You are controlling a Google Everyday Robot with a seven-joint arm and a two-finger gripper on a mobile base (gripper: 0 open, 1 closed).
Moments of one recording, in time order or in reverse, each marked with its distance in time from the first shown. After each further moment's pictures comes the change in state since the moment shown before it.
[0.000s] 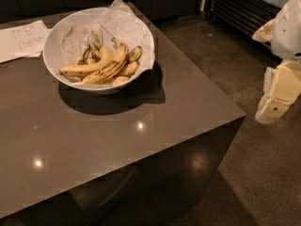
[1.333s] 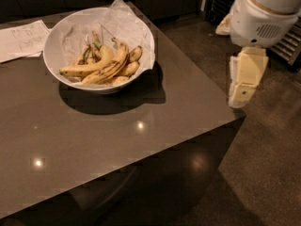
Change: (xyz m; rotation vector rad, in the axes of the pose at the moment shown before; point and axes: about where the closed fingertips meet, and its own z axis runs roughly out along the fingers) arm -0.048 -0.023 0.022 -0.054 0.033 -0.159
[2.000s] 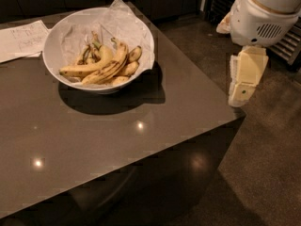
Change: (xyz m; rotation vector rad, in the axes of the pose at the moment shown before) arm -0.003 -0.003 -0.001 0.014 -0.006 -0.001
